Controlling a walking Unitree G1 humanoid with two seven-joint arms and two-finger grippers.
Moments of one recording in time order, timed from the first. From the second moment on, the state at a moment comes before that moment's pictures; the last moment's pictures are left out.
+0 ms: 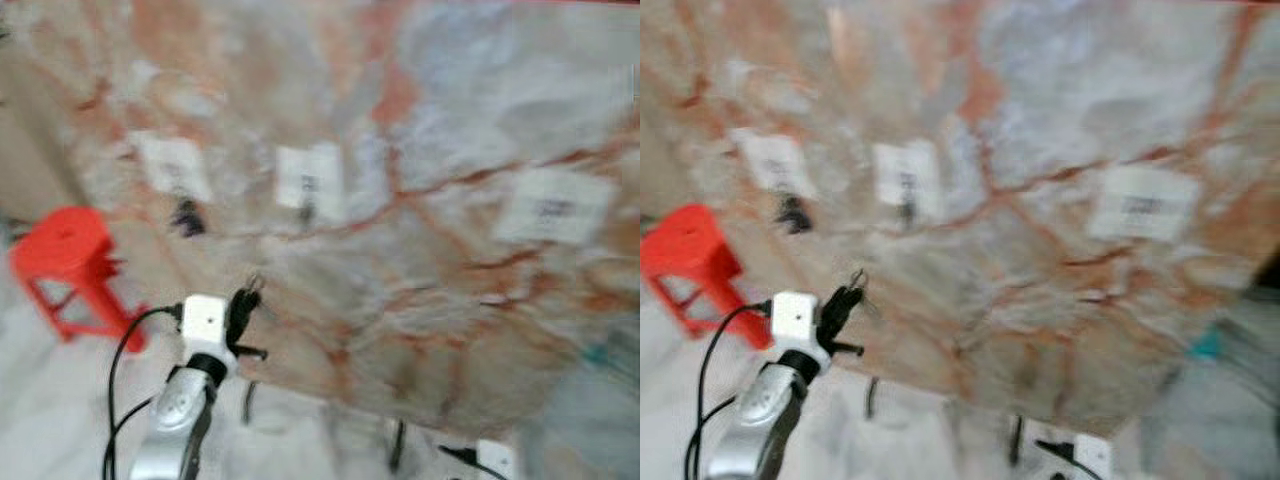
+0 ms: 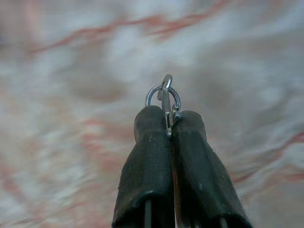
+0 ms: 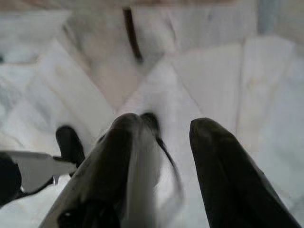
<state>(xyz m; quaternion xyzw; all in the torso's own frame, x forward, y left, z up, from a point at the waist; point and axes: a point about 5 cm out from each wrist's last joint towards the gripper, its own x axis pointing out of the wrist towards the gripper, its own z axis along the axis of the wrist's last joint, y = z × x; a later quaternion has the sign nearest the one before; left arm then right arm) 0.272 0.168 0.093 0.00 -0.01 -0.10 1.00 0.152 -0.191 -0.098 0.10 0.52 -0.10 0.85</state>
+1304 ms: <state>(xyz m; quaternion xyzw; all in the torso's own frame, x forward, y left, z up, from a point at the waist) 0.270 0.163 0.121 0.00 -0.05 -0.14 0.99 0.150 -0.196 -0.098 0.11 0.51 -0.10 0.85</state>
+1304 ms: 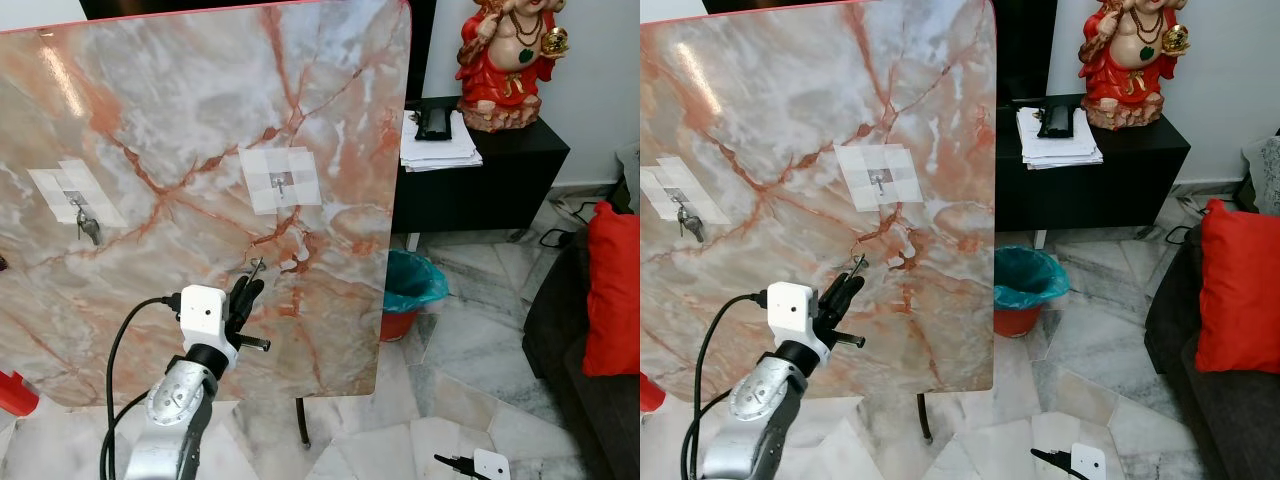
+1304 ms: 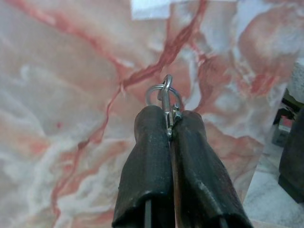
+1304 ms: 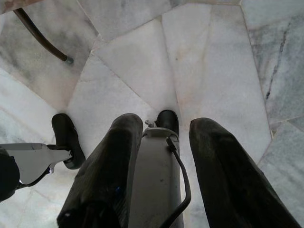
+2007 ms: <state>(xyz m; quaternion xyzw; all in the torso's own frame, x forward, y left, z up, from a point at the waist) 0.266 0.167 0.125 0.02 -0.05 -0.14 0.99 0.151 -0.200 -0.097 0.10 0.51 -0.09 0.85</state>
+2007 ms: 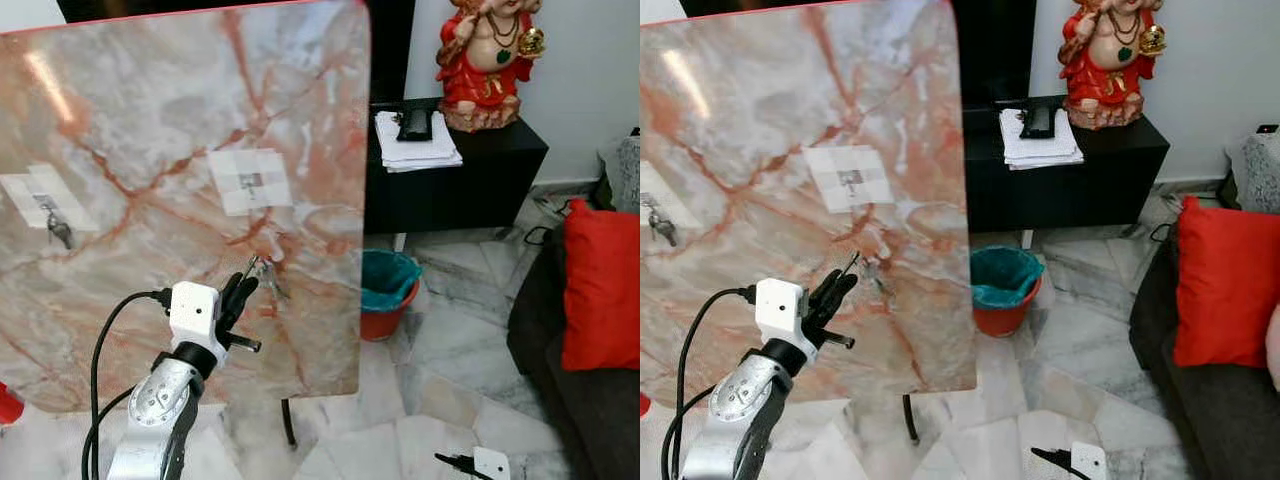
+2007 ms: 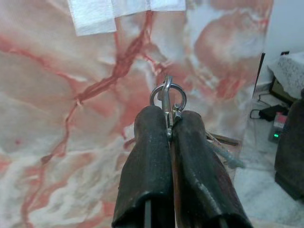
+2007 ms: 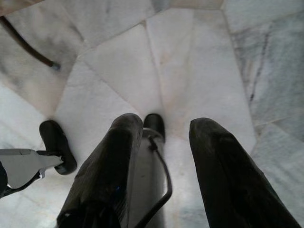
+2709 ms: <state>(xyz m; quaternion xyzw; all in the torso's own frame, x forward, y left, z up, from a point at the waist) 0.286 0.182 0.165 0.06 -0.09 -0.14 0.98 0.151 -0.200 -0.097 0.09 0.51 -0.09 0.85</state>
